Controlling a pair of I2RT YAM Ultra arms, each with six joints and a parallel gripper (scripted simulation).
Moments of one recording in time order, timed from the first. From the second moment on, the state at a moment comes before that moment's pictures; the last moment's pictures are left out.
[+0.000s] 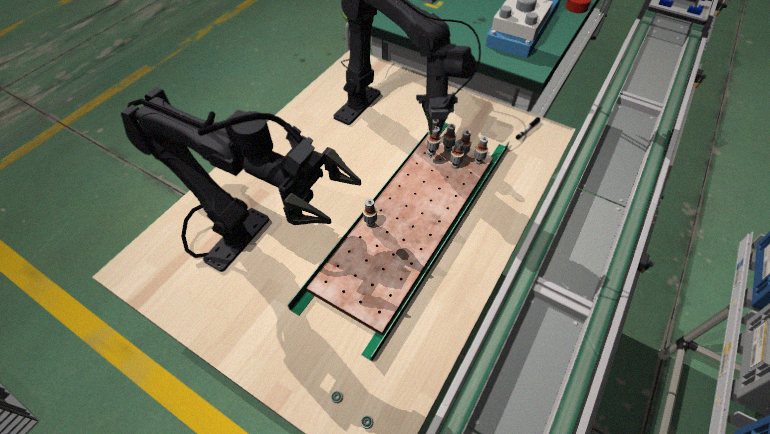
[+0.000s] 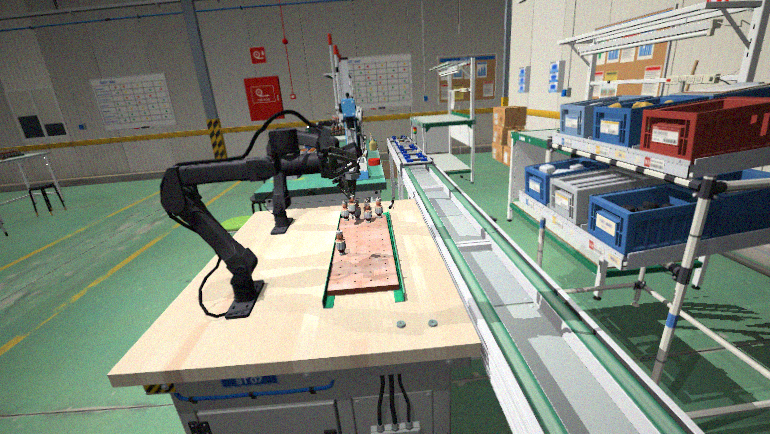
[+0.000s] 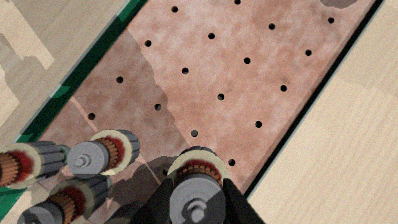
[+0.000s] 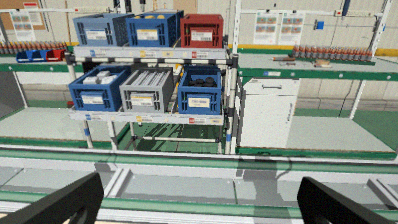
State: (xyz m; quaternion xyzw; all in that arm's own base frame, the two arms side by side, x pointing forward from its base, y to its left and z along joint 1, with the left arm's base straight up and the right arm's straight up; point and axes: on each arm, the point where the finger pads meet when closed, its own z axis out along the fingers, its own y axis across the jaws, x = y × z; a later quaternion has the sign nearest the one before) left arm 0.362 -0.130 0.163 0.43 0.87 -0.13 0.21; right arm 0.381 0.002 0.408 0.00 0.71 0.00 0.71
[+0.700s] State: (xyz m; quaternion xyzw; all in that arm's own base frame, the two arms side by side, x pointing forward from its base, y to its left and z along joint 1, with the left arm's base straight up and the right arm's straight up) left arm 0.374 -0.096 0.164 0.41 0.87 -0.11 0.23; right arm 0.381 0.002 0.408 0.00 0.71 0.00 0.71
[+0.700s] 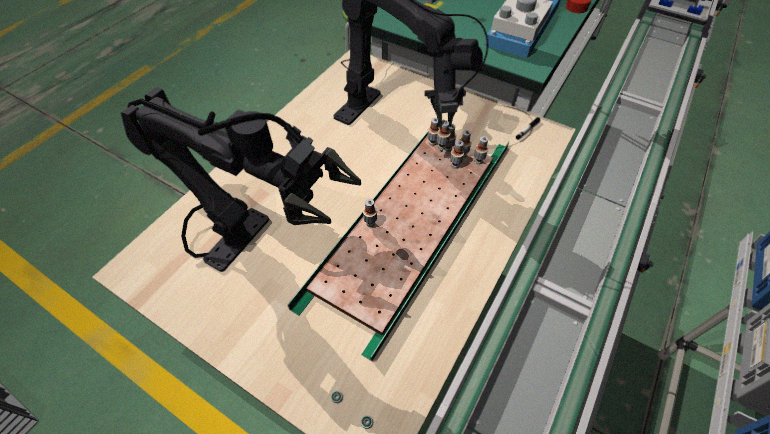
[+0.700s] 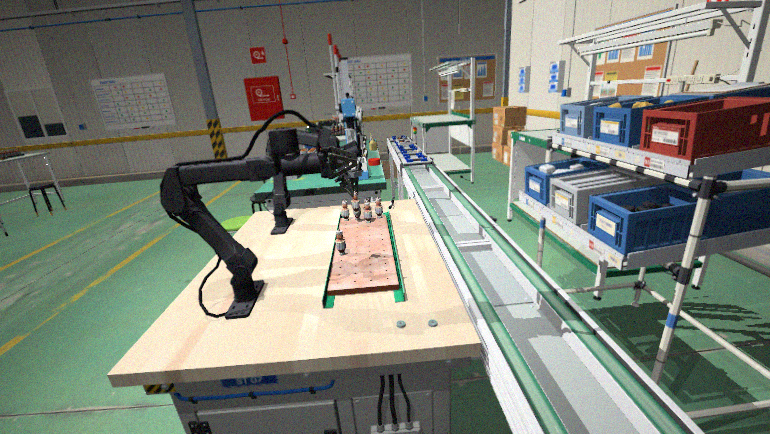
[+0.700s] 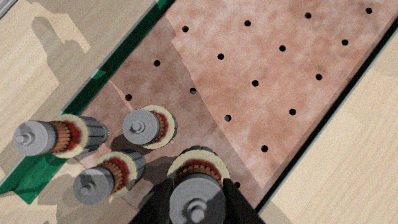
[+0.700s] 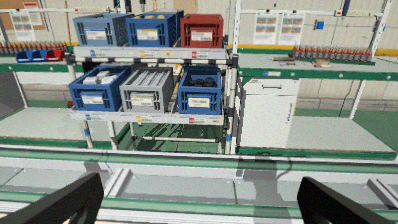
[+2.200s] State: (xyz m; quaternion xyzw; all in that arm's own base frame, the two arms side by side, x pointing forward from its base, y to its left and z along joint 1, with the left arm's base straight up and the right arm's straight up) left arm 0.375 -0.097 0.135 0.42 0.87 -0.11 0.22; right arm 0.381 0.002 0.408 0.00 0.71 0.00 0.71
